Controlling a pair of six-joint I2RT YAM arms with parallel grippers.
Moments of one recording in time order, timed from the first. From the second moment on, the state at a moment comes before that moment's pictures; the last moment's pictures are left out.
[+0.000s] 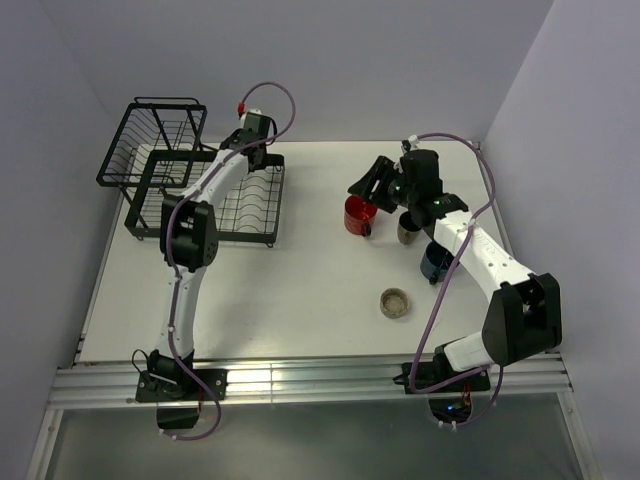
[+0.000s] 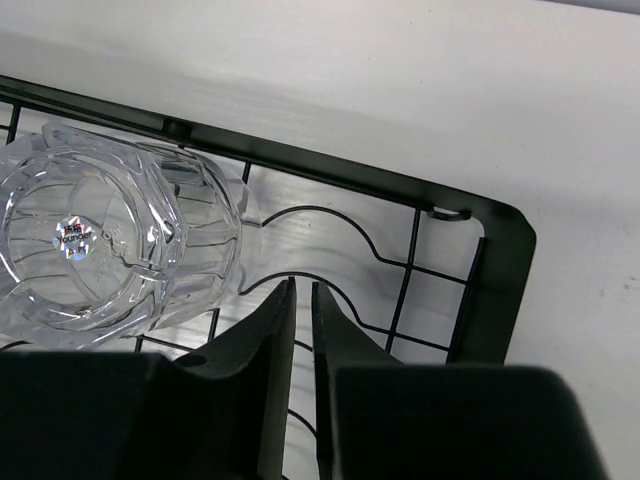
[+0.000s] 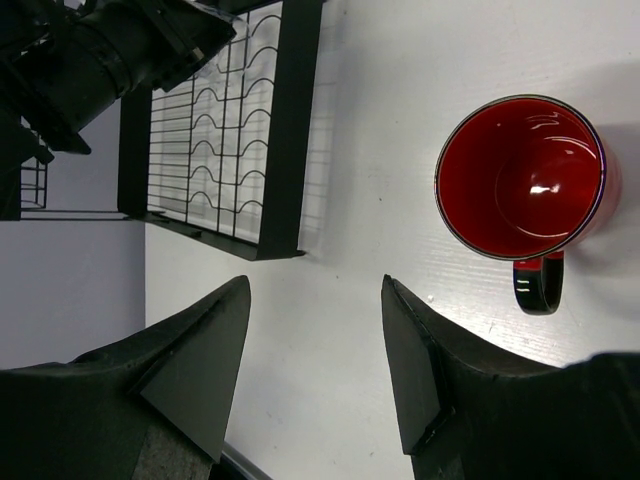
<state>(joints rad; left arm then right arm) -0.33 2.39 2.18 -0.57 -0.37 -0.34 0.29 1.42 1.11 -0.20 -0.27 0.74</state>
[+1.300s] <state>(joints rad) -0.21 2.47 2.20 -0.53 -0.55 -0.29 0.29 1.45 1.08 -0.14 -0.27 0.73</state>
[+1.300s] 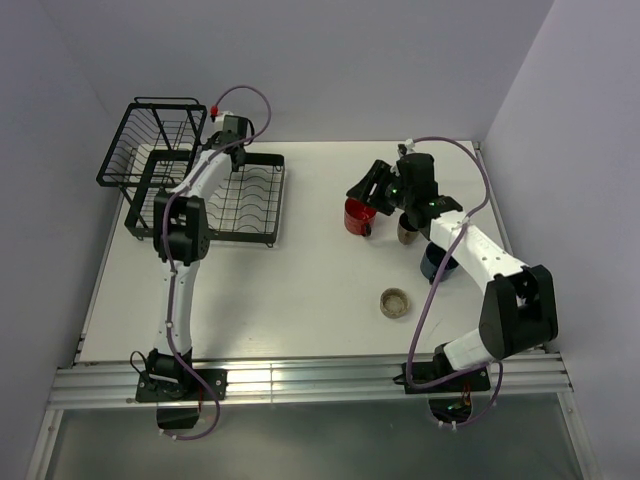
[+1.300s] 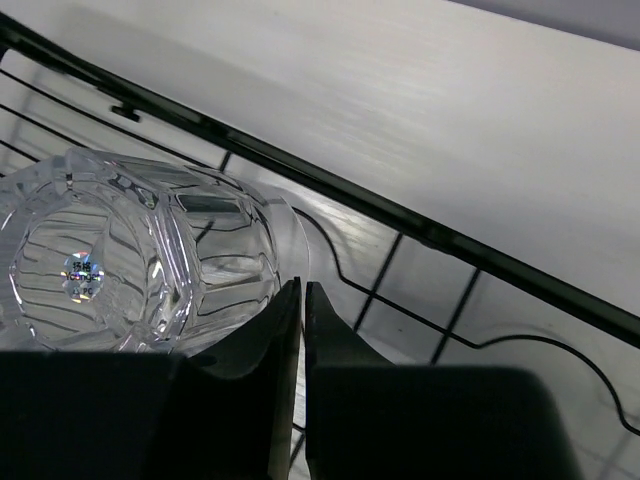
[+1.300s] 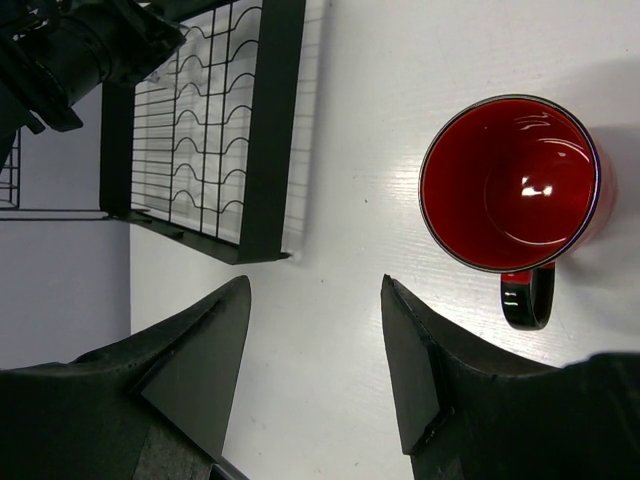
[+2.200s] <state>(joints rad) -0.19 2.47 2.16 -0.55 -0.70 -0.29 0.29 1.48 1.07 -0.12 -0.29 0.72</state>
